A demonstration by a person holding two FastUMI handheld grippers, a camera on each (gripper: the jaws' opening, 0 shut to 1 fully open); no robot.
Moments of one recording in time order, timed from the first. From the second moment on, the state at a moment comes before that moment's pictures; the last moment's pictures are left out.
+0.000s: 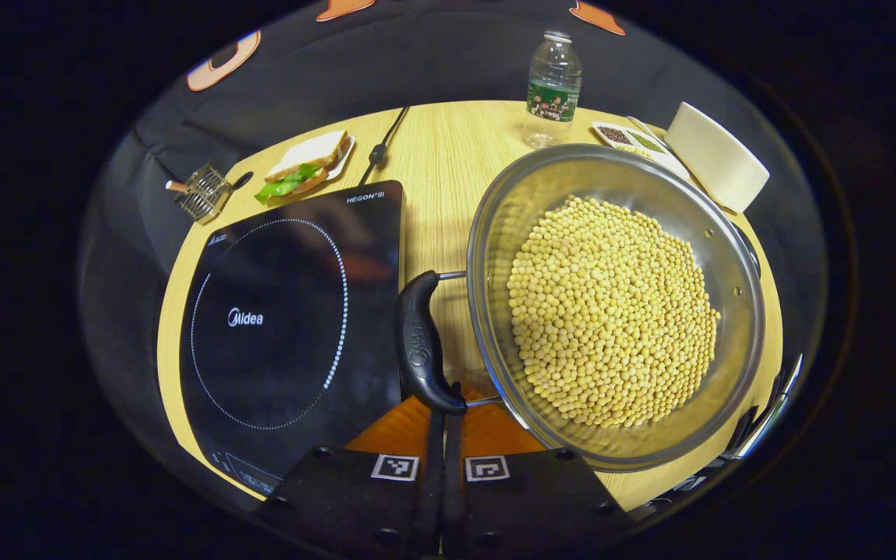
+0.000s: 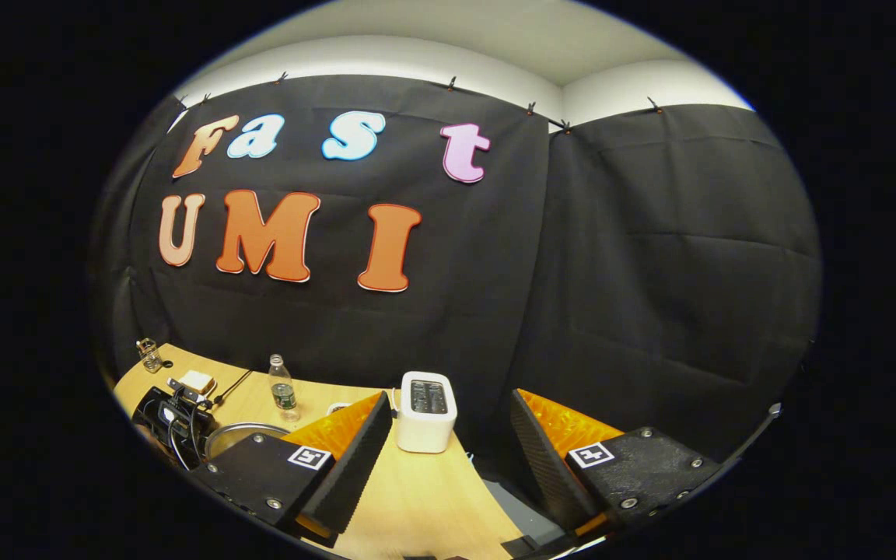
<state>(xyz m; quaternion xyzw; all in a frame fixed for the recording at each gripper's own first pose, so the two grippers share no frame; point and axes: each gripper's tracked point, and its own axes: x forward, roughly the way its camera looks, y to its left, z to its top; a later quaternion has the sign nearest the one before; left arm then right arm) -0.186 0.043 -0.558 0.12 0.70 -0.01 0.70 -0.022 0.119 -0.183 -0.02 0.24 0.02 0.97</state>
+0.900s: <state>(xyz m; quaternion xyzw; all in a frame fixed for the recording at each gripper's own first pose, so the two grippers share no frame) -0.123 0.054 -0.526 0.11 0.66 -0.10 0.74 -0.007 0.223 -0.303 0.01 0.37 0.12 0.92</state>
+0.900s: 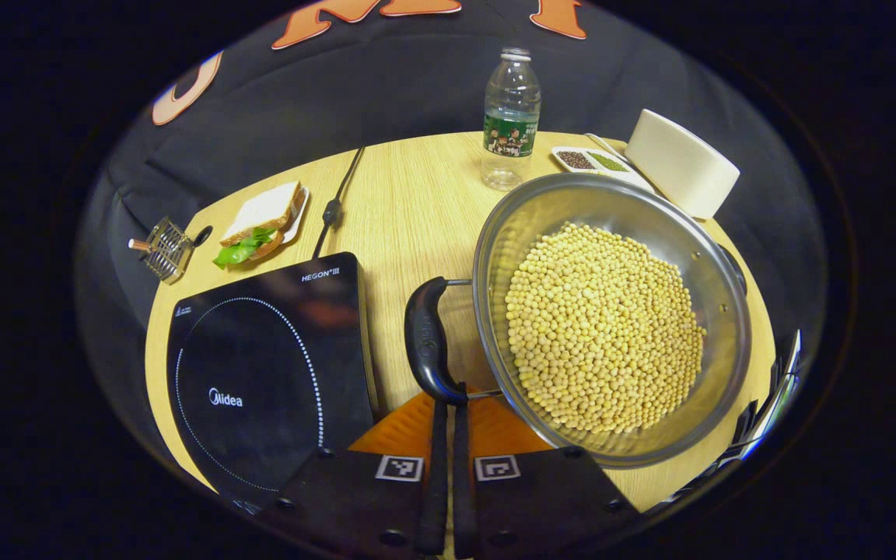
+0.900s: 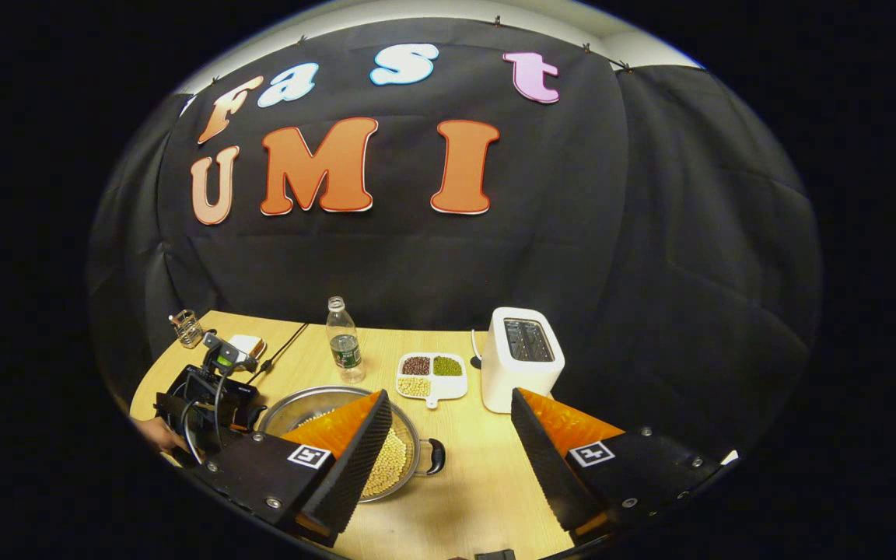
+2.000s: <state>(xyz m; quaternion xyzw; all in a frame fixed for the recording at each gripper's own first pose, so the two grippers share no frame) -0.070 0.038 -0.531 0.04 0.62 -0.04 0.78 -0.024 0.270 -0.459 0.01 0.53 0.16 0.83</state>
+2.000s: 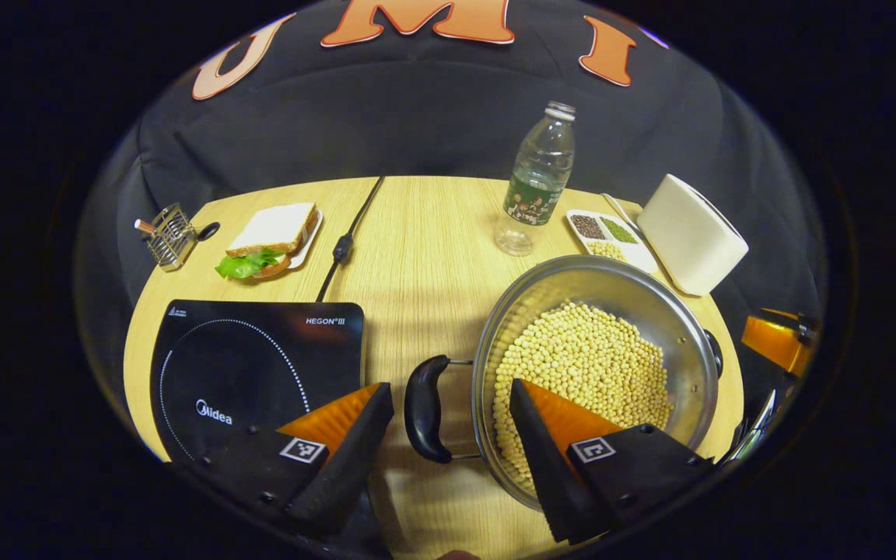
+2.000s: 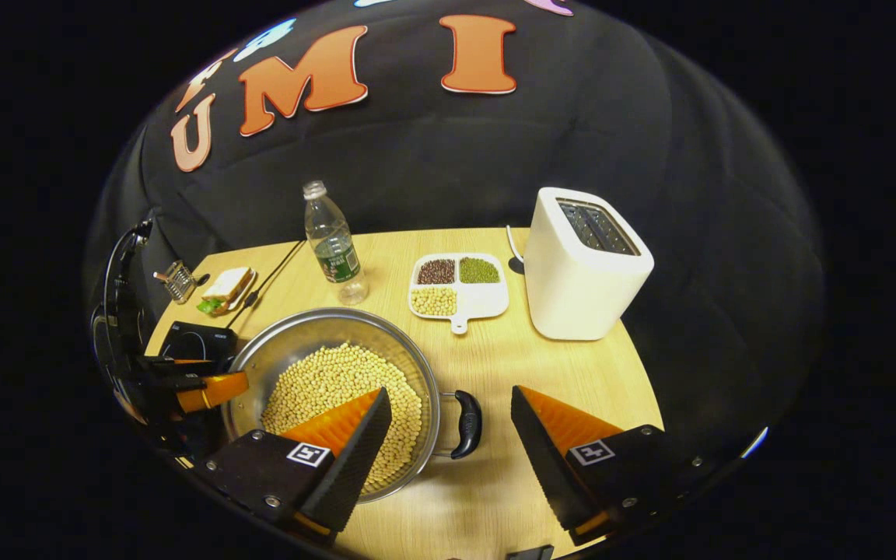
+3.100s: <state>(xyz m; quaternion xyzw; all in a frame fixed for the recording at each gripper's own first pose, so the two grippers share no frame) -0.061 0.038 -0.554 0.05 0.61 -0.01 0.79 -0.047 0.294 -0.552 0.01 0.61 0.12 0.78</state>
